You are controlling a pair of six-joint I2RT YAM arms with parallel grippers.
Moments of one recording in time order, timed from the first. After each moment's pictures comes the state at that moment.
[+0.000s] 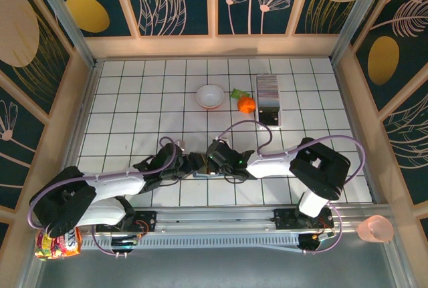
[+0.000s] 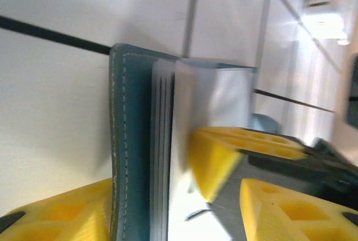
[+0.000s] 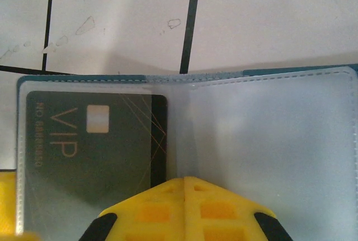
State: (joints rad) left arm -0.82 1.25 0.31 0.27 0.17 -1.24; right arm 1.08 1.66 0.72 0.03 0.10 0.94
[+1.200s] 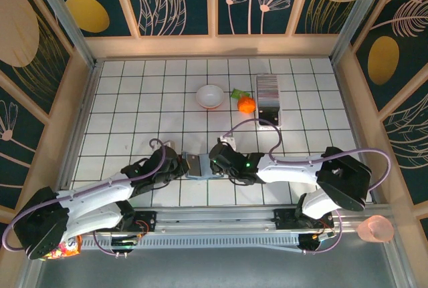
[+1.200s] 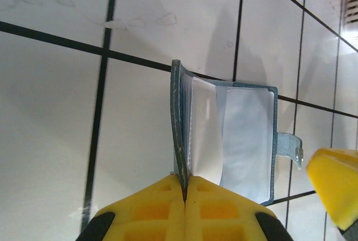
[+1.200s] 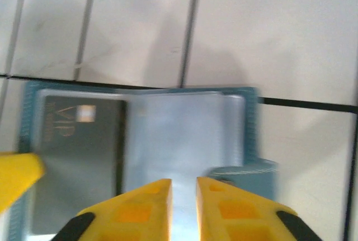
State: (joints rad) left arm -0.83 1.02 0.34 -0.14 -0.03 -1.11; right arm 1.14 1.48 0.72 -0.17 0.27 0.95
